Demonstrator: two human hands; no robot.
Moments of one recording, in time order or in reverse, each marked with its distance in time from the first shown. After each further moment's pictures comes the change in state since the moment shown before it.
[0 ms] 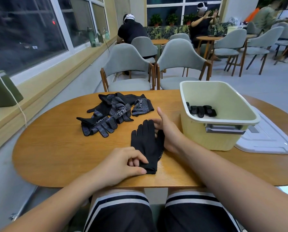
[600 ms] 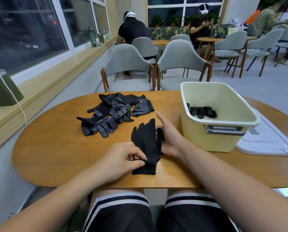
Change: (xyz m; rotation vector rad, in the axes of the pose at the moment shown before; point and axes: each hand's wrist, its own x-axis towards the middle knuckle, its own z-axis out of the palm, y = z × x) left_hand 0.008 0.005 -0.007 0.051 0.066 0.029; right_hand -0.017 0.000 0.002 0.214 -0.105 0.199
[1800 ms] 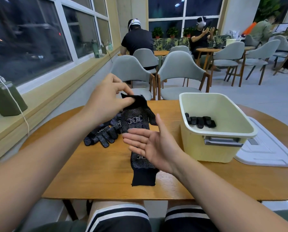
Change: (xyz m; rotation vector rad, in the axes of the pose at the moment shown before) left_hand 0.091 0.057 -0.137 0.184 0.507 0.055; right_hand -0.034 0.004 0.037 -0.033 -0.285 -0.176
